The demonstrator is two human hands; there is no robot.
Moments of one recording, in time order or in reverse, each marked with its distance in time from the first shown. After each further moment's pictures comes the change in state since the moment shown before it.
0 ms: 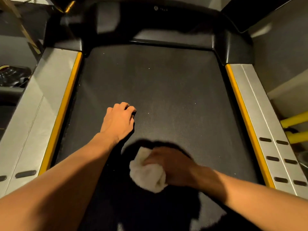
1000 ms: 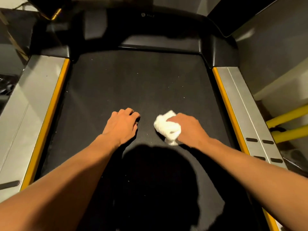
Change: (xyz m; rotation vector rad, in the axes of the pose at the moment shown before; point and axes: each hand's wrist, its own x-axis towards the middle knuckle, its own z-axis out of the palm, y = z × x) left_hand 0.013 0.039 -0.003 0.059 -0.126 0.142; right_hand -0.004 0.090 -0.062 -0.122 0.320 0.418
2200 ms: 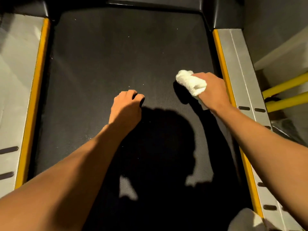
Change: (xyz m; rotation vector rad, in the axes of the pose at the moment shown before) left_hand -0.032 0.051 0.027 -0.138 0.176 -0.013; right_hand -0.020 0.060 -0.027 -0.026 0.291 0.152
